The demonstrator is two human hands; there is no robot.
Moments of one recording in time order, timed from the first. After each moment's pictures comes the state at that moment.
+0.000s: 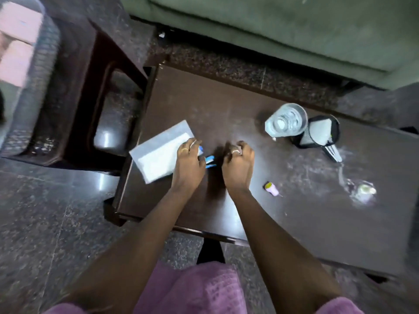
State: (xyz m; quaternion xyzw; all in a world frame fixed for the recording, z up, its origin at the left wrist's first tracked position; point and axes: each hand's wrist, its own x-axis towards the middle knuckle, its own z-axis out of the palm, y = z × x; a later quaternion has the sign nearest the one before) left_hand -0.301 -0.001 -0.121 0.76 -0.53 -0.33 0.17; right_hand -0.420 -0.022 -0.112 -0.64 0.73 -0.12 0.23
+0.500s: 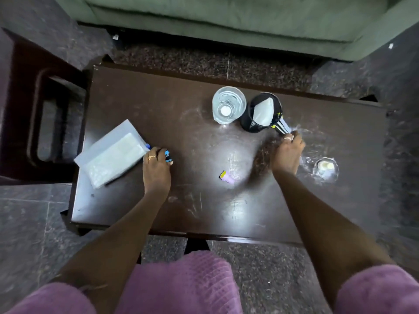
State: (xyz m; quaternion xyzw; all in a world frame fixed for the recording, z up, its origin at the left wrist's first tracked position) left_hand -0.373 0.011 -0.159 0.79 -0.56 -0.22 0.04; right_hand -0.673 -0.061 -0.131 -0.53 0.84 -0.04 0.12
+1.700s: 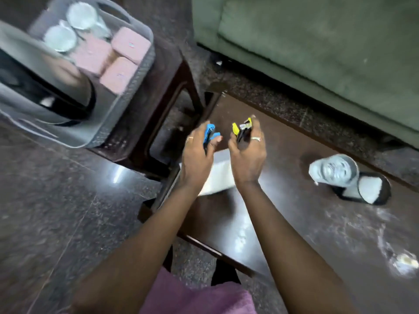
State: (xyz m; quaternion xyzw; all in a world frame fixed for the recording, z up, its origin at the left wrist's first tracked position) left_hand -0.202 -0.030 -0.056 0.78 -0.40 -0.24 0.41; right_hand -0.291 -0.074 -0.048 -0.59 0.65 -0.33 0.34
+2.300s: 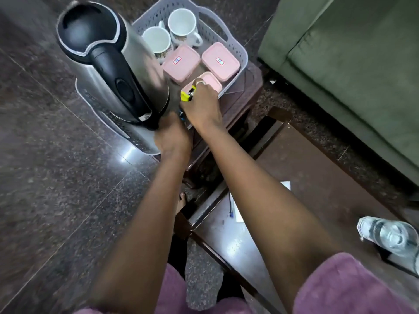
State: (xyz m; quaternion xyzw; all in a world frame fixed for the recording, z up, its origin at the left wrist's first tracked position) left_hand 0.014 -0.022 -0.038 0.96 -0.16 -0.19 0.15; right_hand -0.002 -0.098 -0.018 -0.78 0.46 -0.06 0.43
